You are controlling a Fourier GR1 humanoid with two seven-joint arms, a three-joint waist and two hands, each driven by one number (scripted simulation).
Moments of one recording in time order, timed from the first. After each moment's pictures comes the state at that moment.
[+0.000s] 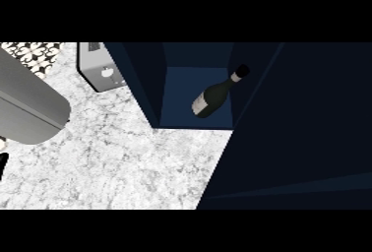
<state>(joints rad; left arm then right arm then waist) 0.52 0.74 -0.13 -2.14 0.90 0.16 -0.53 0.05 -0.03 0.61 -2.42 -0.02 0.27 0.64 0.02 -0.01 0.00</state>
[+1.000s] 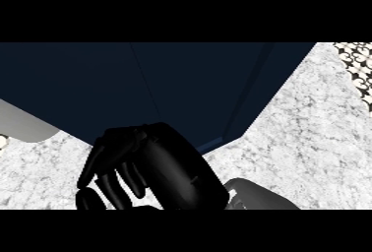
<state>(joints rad) 0.65 0.75 0.17 -2.10 1.03 -0.14 -0.46 -0.75 0.00 0.65 -1.84 0.04 -0.25 0.66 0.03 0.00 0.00</state>
